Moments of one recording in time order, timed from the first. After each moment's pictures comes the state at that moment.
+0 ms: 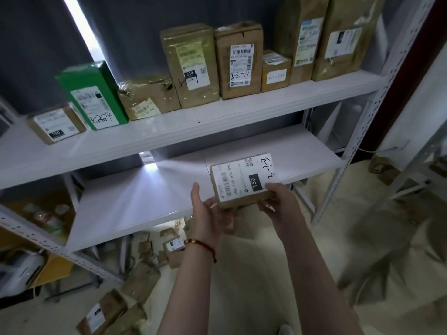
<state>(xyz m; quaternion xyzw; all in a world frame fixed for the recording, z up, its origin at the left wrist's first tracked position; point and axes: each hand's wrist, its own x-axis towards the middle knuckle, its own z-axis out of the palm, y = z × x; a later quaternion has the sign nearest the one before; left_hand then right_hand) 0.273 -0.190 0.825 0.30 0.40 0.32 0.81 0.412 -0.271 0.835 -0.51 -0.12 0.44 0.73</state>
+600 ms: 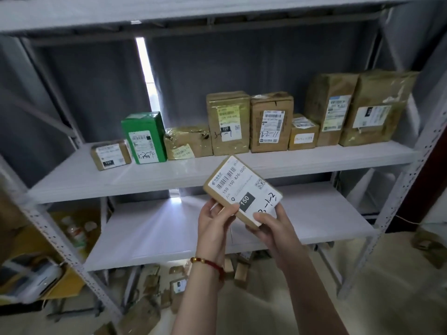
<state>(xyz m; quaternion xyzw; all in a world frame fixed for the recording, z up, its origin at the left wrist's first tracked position) 0.282 -0.174 0.904 0.39 0.31 0.53 0.69 0.412 -0.230 0.893 -0.45 -0.34 0.49 0.67</state>
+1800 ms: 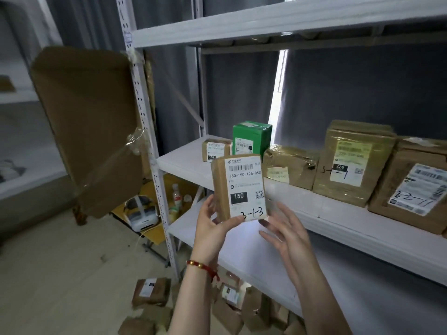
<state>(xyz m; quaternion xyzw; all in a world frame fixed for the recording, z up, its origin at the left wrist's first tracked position) 0.208 -0.112 0.914 0.36 0.50 0.68 0.40 0.374 -0.078 0.914 -0.36 -0.44 0.63 0.53</state>
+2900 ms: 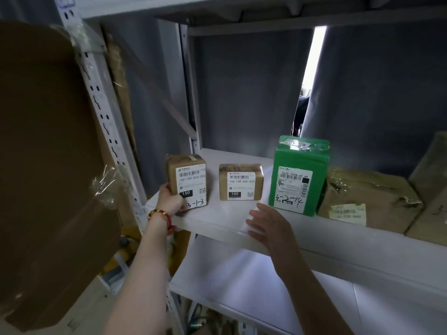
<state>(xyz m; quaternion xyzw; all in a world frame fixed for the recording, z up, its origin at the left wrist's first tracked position) -0.127 0.220 0.899 0.38 0.67 0.50 0.40 0.129 0.152 0.895 -0.43 -0.35 0.62 0.55</state>
